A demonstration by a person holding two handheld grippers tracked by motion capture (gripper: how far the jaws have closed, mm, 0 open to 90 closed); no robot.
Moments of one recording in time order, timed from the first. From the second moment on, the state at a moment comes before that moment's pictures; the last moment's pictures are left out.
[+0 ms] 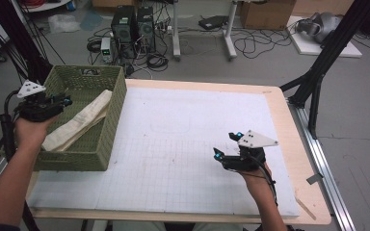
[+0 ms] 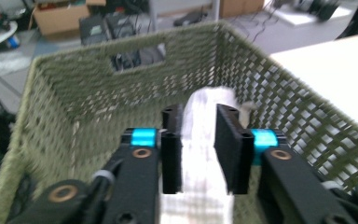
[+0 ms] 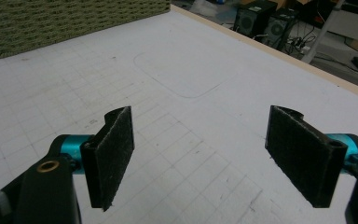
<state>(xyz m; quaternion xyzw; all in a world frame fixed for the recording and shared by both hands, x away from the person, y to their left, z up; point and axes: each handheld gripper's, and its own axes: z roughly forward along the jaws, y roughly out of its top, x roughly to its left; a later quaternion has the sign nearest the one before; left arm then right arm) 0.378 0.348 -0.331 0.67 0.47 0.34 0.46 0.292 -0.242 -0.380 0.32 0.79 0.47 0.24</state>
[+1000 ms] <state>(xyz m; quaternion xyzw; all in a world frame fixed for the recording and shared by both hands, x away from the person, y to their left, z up) 0.320 0.205 -0.330 0.68 0.35 0.29 0.57 0.291 -0.271 -0.378 0.37 0.76 0.46 0.28</state>
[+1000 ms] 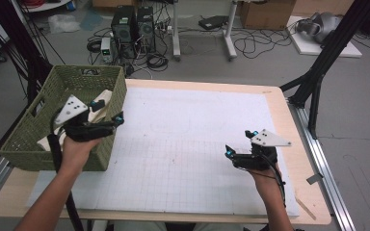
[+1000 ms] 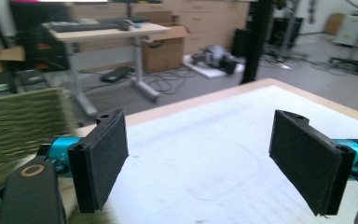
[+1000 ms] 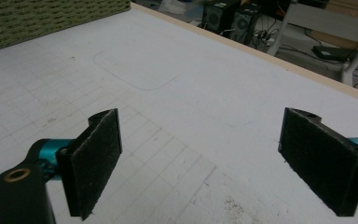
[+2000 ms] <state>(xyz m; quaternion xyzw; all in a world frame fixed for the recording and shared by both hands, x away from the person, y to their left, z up) 0.295 0.144 -0.383 0.72 0.34 0.23 0.57 0.284 -0.289 -0.379 0.38 0.75 0.46 0.29</state>
